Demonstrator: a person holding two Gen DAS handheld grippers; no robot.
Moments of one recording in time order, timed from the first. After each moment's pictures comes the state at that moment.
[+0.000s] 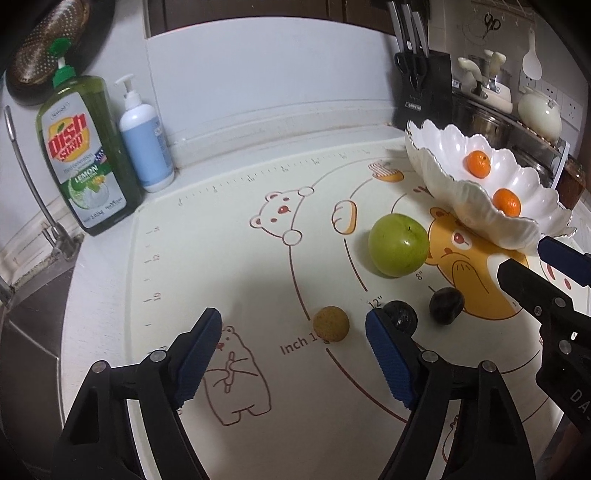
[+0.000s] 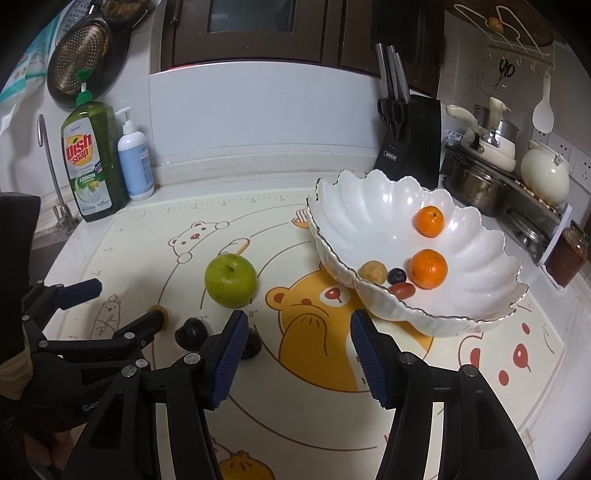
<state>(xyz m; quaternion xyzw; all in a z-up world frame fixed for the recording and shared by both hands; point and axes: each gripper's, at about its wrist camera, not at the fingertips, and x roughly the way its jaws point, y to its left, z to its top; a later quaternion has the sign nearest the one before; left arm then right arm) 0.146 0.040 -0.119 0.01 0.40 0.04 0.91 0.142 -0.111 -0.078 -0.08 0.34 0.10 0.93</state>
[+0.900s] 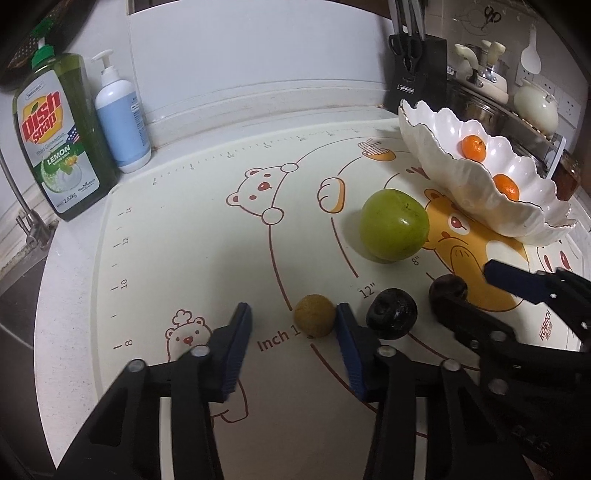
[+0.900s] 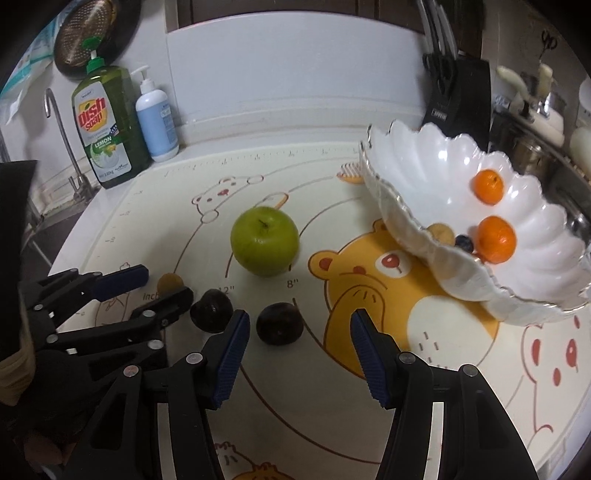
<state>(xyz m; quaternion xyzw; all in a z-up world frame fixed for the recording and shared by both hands) 0.157 0.038 -0.138 0.00 0.43 0.01 0.90 0.168 -0.096 -0.119 -0.07 0.41 0.17 0.89</state>
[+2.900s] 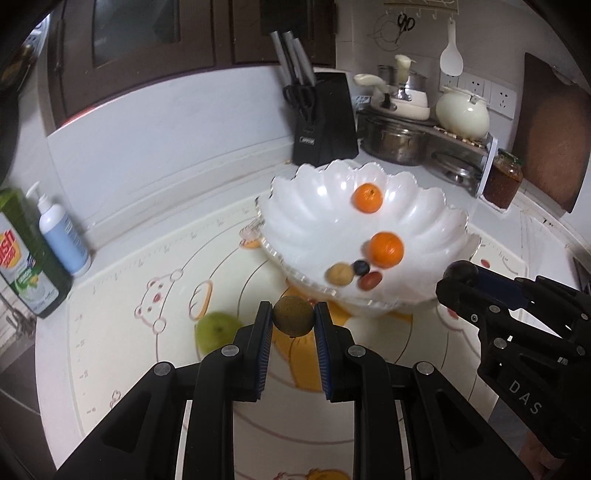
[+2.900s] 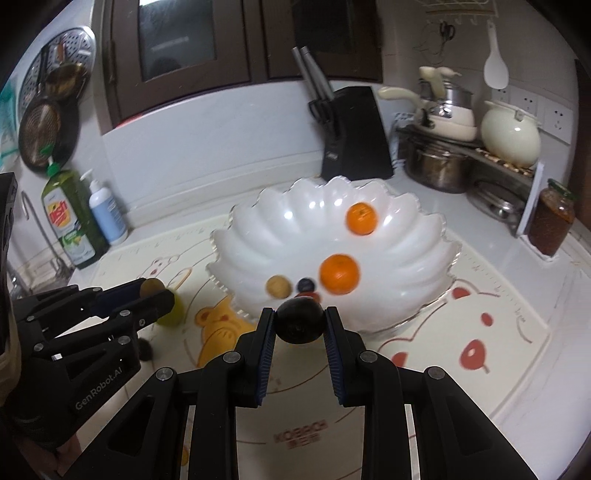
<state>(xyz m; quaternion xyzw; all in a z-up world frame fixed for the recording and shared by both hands) 0.171 -0.085 -0.046 0.04 0.36 -0.08 0.93 0.157 -0.223 -0.043 0.01 0.34 0.09 0.94</state>
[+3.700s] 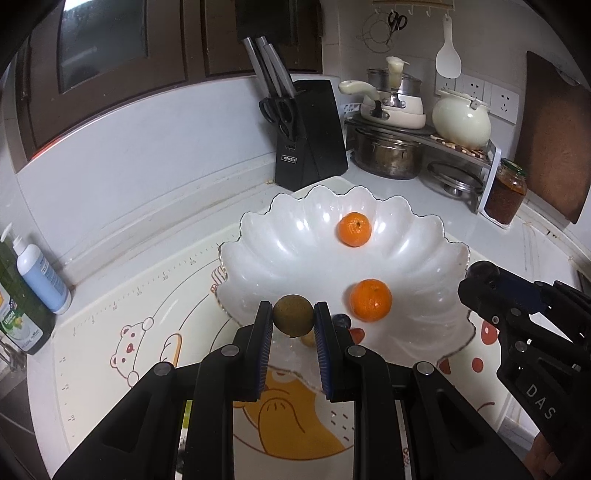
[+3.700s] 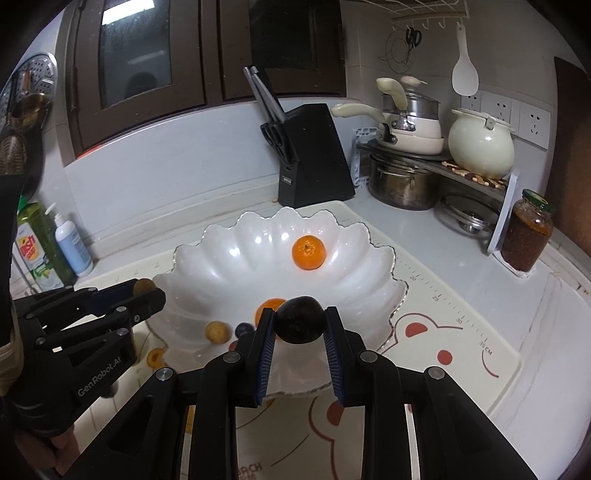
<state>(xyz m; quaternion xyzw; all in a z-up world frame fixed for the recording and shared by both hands) 0.225 -0.124 -0.037 0.05 0.36 -0.08 0.93 0.196 -0.267 -0.028 0.01 0.32 0.04 0.95</state>
